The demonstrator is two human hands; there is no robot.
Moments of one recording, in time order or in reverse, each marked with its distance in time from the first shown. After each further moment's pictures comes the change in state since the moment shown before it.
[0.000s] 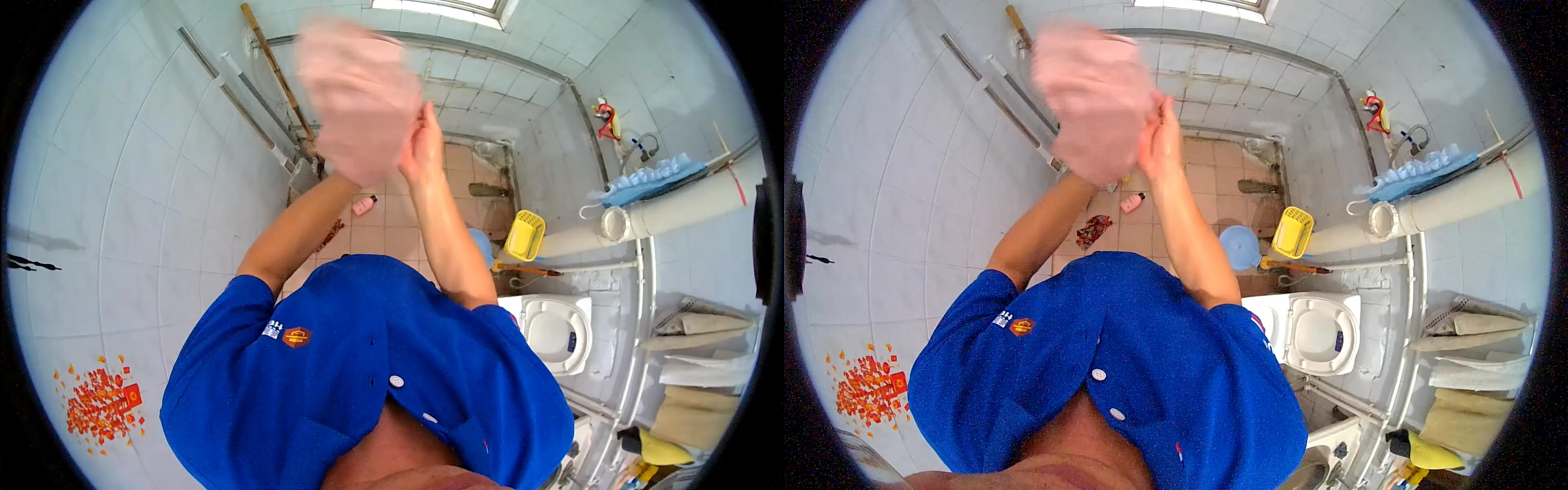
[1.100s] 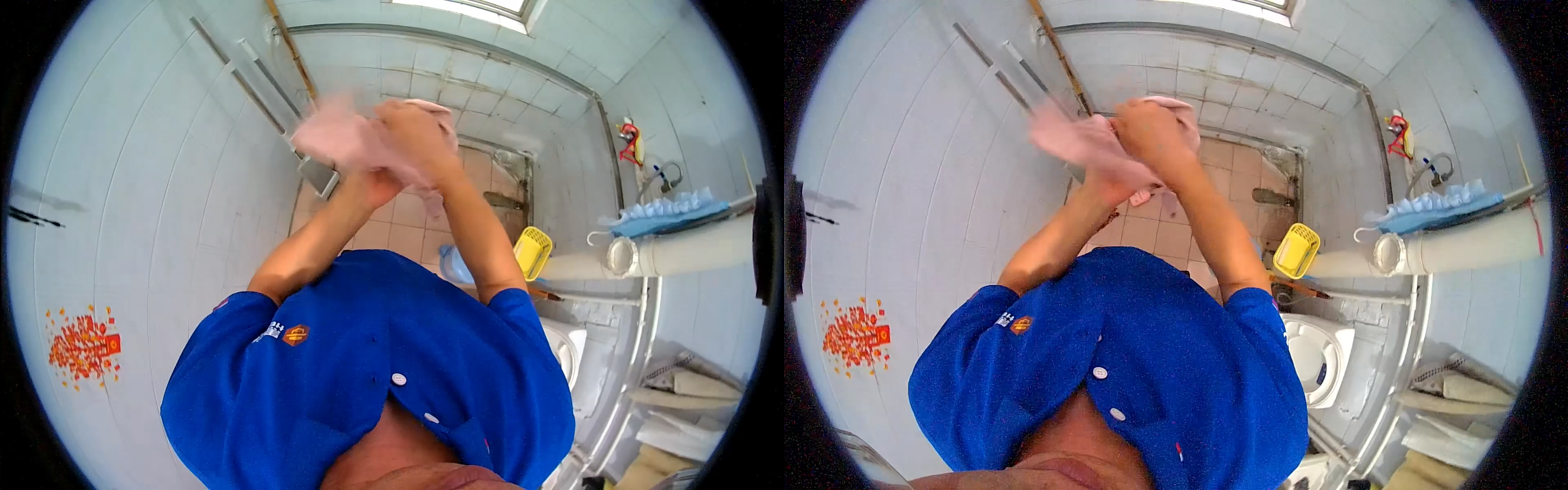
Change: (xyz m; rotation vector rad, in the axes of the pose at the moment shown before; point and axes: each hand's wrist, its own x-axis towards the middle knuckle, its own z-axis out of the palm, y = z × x) left_hand -0.012 0.073 0.030 -1.463 -0.535 -0.566; right_hand 0.052 -0.082 -0.026 -1.183 -0.840 -0.020
